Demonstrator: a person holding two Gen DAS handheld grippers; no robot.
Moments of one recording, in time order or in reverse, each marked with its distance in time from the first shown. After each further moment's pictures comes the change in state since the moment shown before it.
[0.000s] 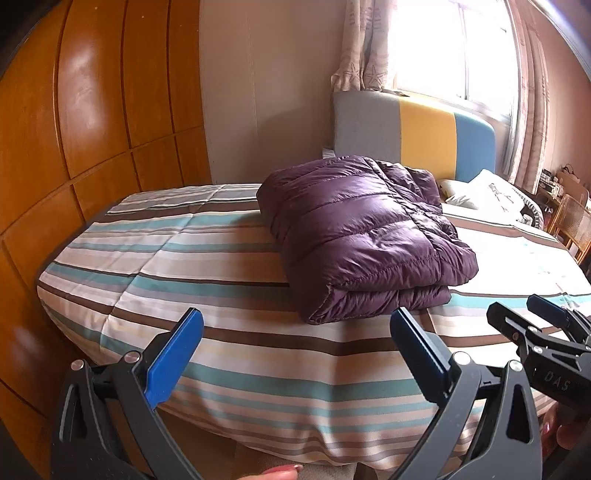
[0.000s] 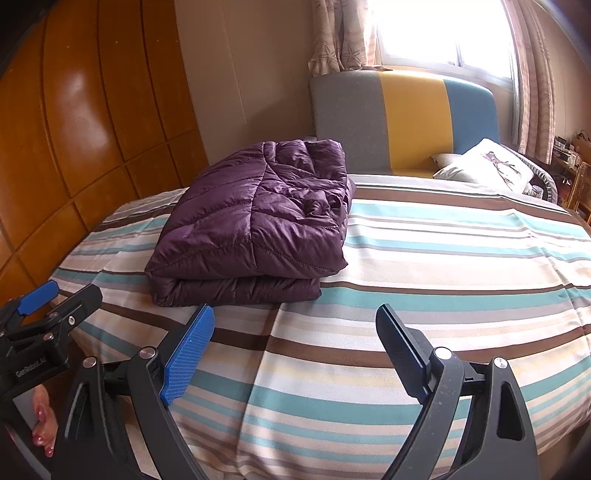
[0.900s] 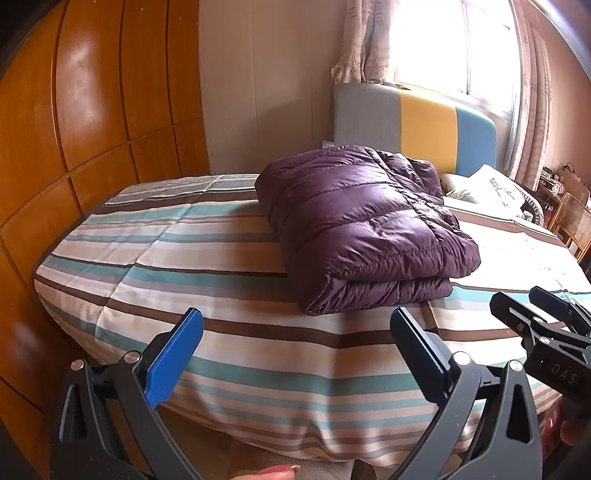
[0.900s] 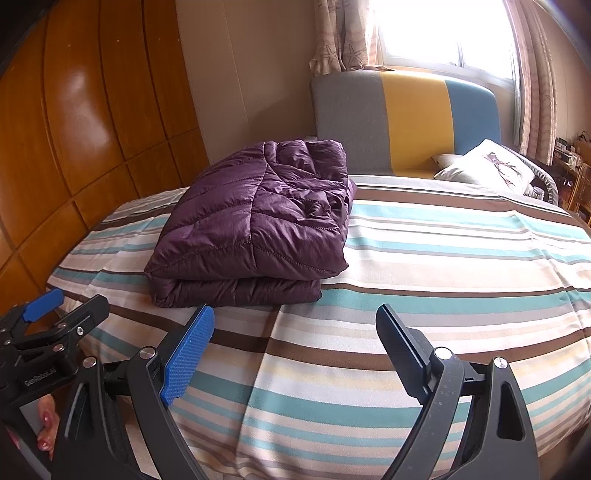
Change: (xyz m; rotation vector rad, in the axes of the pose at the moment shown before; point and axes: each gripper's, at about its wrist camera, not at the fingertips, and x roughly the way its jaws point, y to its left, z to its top) left arm 0.008 -0.001 -0.004 -0.005 0.033 -0.004; right arm -0.001 -0.002 0.001 -0.007 0.002 0.007
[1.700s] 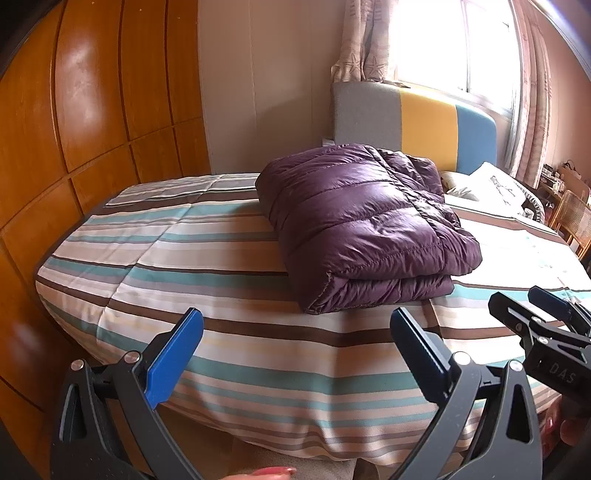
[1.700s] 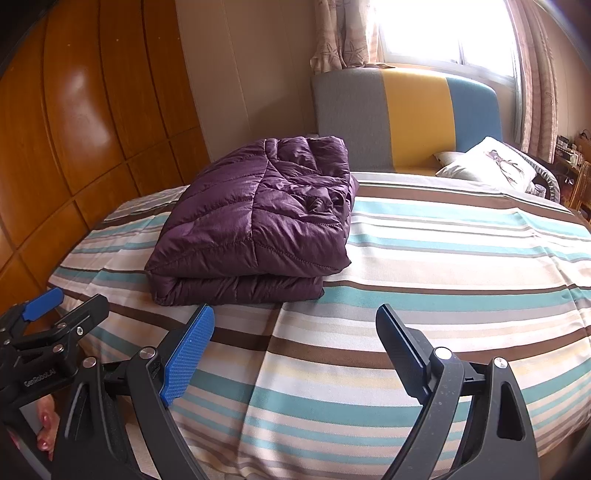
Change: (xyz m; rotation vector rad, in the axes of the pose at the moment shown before) left arm 0.001 0.000 0.000 0.008 0.003 0.003; right arm 0.004 0.000 -0.001 0.004 0.011 0.005
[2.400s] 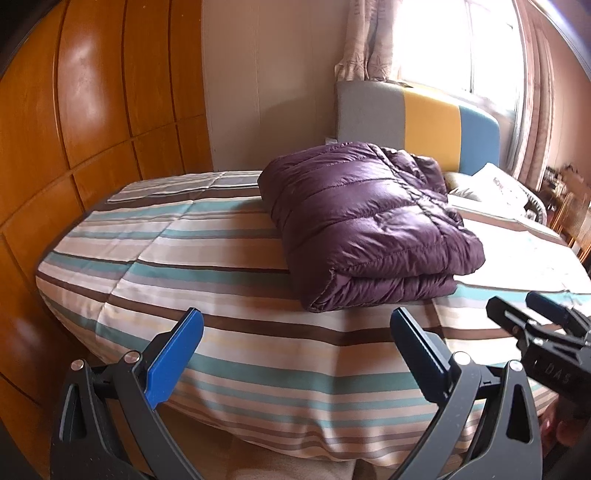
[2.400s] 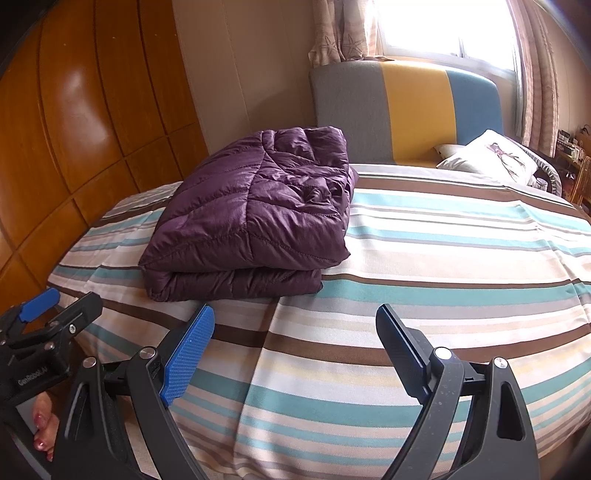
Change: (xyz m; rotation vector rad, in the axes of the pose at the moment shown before) left arm 0.004 0.001 -0.002 -0.004 0.011 0.015; right arm 0.010 -0.004 -0.002 0.015 0.022 0.000
